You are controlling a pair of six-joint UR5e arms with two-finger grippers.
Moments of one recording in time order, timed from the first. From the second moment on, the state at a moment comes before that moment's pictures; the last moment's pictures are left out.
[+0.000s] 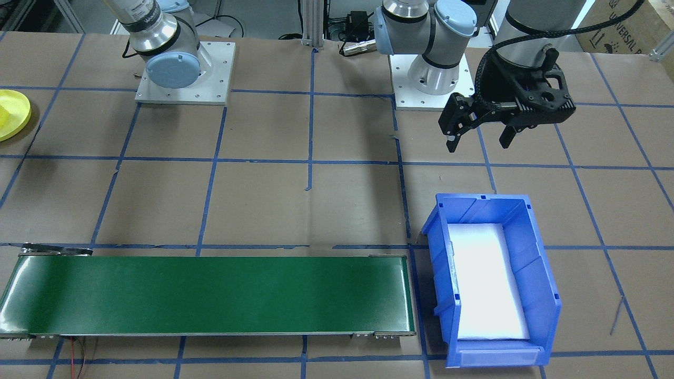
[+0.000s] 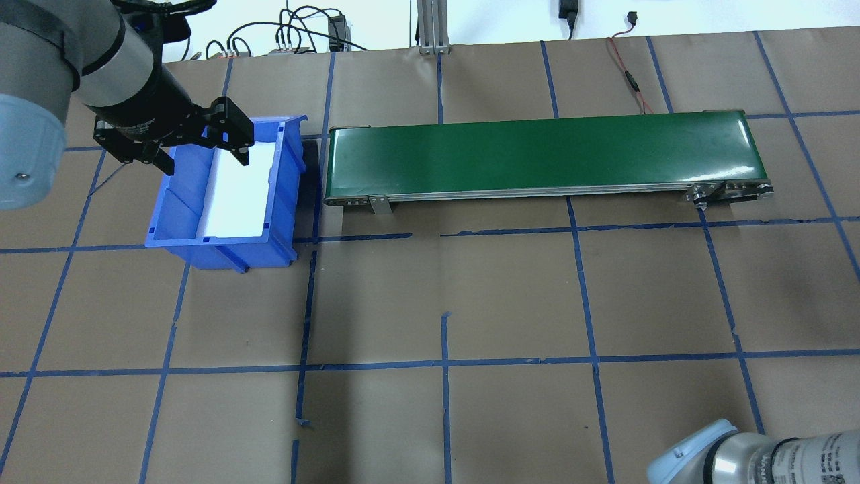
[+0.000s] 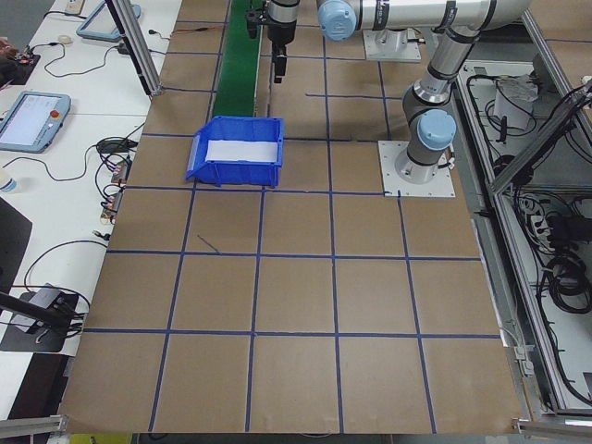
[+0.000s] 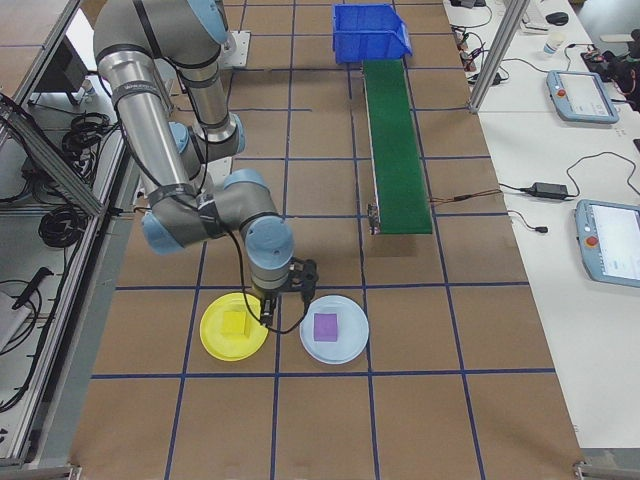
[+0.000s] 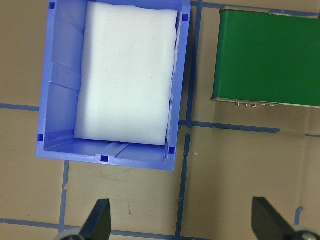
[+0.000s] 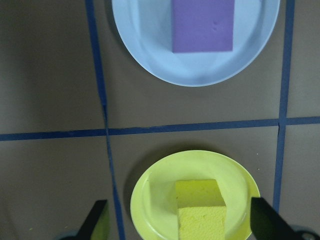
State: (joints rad) left arm -1.51 -1.51 -1.67 -1.41 1.58 -0.04; right arm 0.48 -1.36 1.63 -1.76 -1.66 -1.04
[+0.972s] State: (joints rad) left arm -1.51 -1.50 -1.68 -1.42 1.57 -0.04; right arm 1.13 -1.49 1.53 -1.54 -1.67 -0.39
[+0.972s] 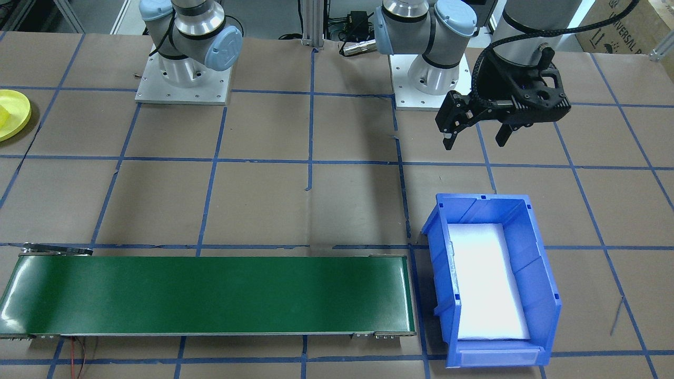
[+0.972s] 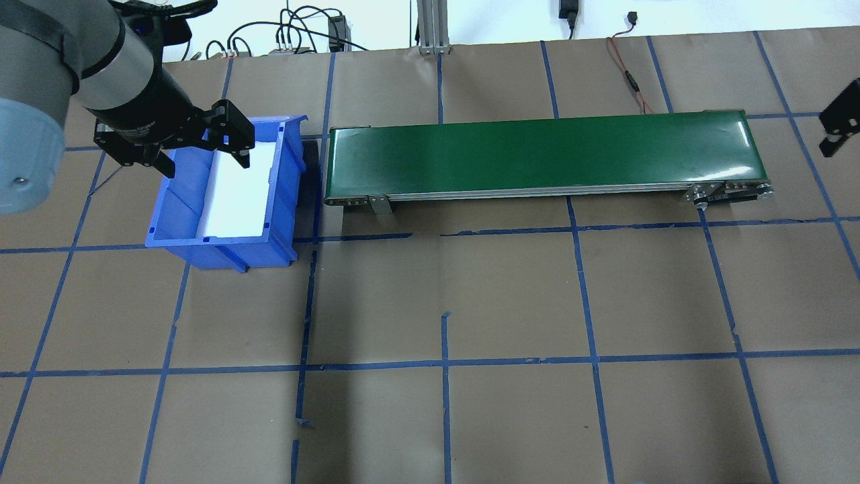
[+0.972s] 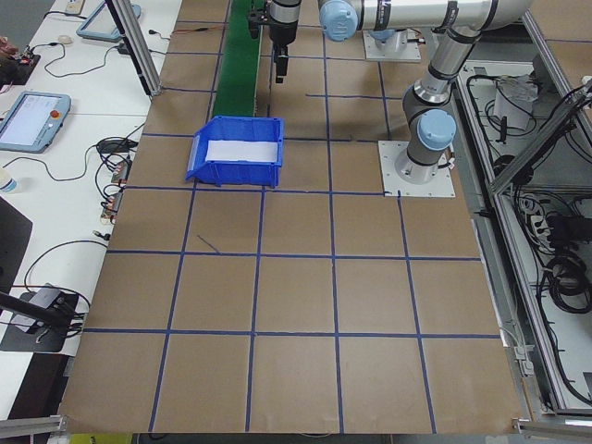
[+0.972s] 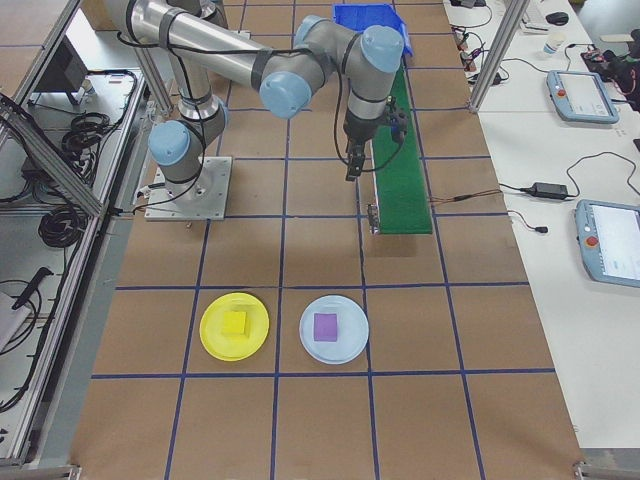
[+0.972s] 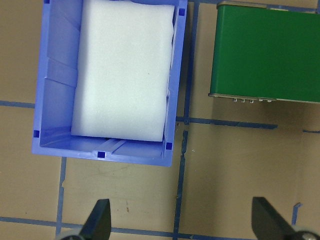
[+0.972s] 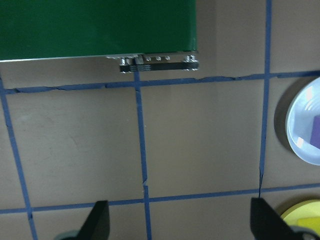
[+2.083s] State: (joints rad) left arm -1.51 -1.49 -1.68 -1.43 1.58 0.00; right arm 1.61 -1.57 1.53 -1.51 -1.59 0.21
